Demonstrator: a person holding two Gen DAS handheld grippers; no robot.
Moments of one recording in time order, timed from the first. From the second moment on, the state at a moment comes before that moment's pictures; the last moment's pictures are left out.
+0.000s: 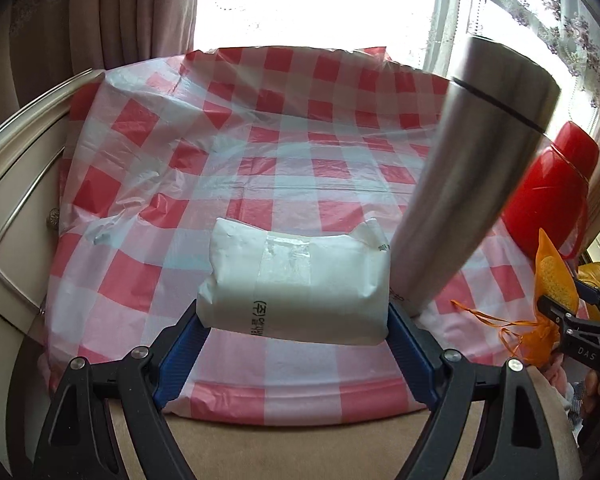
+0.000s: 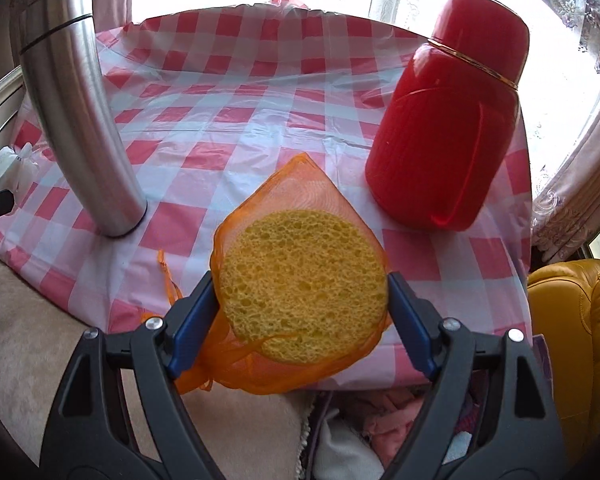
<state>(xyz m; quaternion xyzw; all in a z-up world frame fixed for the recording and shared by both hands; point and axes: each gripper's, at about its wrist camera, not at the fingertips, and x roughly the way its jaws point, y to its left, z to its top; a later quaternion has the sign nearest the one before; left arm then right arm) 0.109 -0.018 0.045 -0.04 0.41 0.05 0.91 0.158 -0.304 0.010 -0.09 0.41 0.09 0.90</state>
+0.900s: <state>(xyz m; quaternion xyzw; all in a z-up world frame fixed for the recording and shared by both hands) 0.044 -0.232 0.049 0.07 0.43 -0.16 0.88 0.030 -0.465 0.021 -0.06 0.44 -0.02 0.90</state>
